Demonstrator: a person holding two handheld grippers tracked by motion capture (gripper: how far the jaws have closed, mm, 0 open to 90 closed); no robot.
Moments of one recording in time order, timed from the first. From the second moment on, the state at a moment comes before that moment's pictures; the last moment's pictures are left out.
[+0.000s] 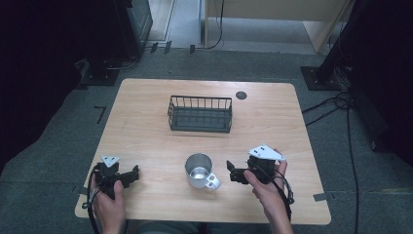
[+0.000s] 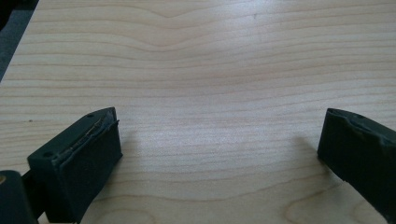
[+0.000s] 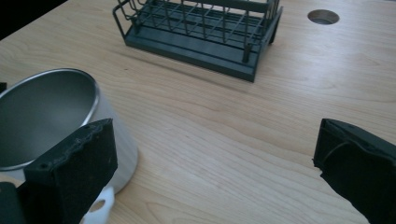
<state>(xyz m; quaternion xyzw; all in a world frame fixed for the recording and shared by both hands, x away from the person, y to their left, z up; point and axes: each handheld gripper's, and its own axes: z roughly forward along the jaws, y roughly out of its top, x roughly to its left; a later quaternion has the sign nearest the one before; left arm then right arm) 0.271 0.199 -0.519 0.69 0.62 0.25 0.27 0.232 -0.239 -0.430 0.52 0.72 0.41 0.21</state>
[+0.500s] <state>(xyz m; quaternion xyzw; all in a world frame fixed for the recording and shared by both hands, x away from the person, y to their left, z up) 0.271 0.199 -0.519 0.69 0.62 0.25 0.27 0.234 -0.198 -0.425 0.48 0.73 0.44 0.19</state>
